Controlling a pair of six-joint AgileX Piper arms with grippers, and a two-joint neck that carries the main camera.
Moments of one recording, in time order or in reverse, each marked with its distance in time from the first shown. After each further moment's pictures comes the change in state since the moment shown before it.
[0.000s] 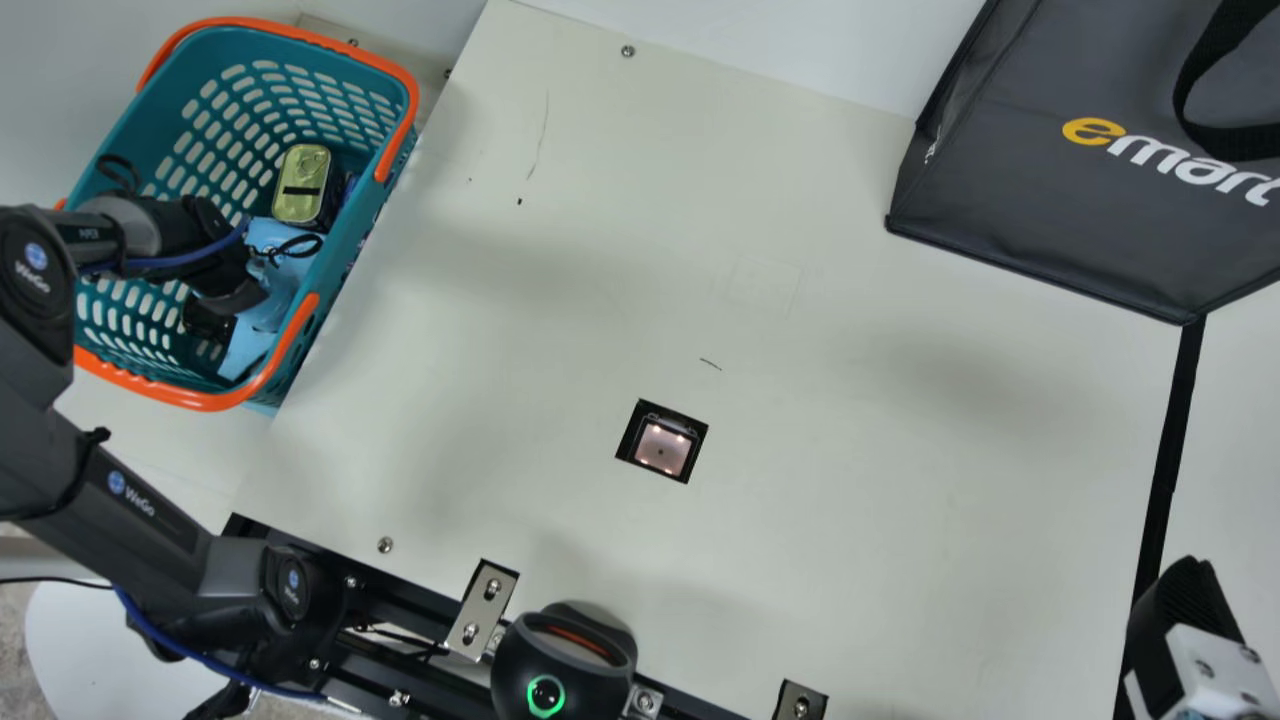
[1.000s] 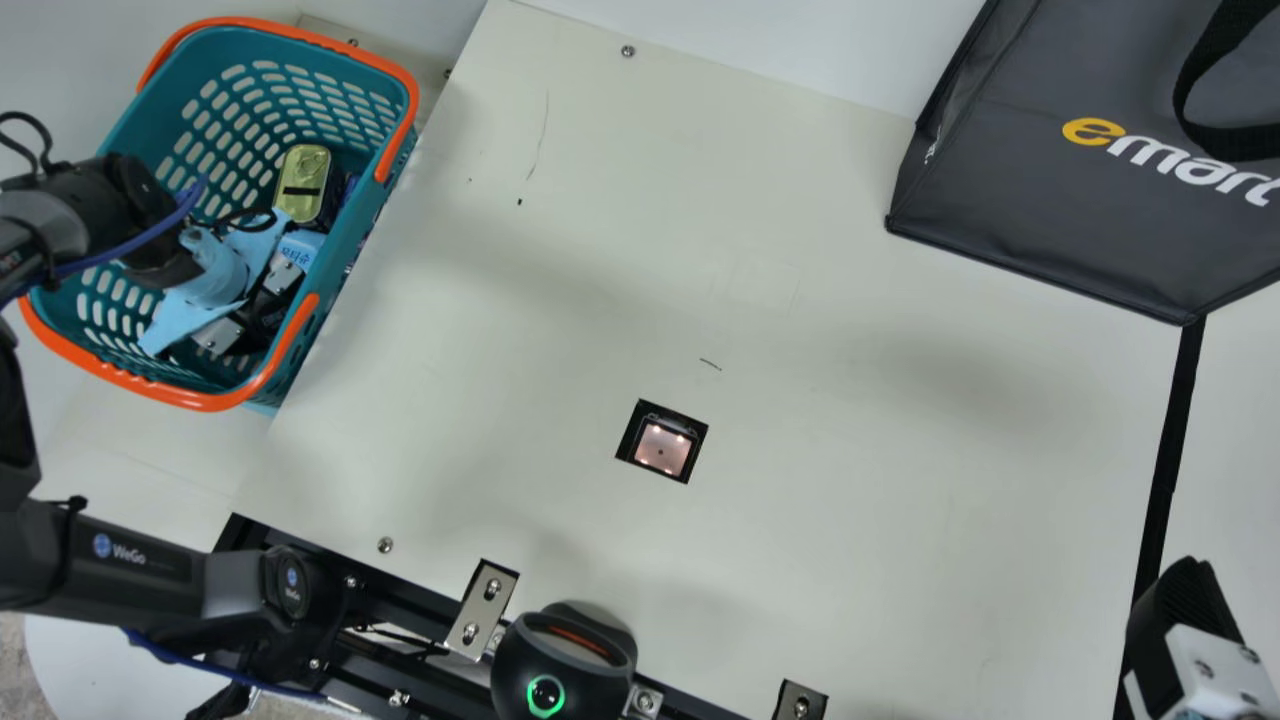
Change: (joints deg) left arm 2.0 -14.3 -3.1 6.1 14.3 7.7; right arm 0.0 0.0 0.0 0.0 0.1 0.0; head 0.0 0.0
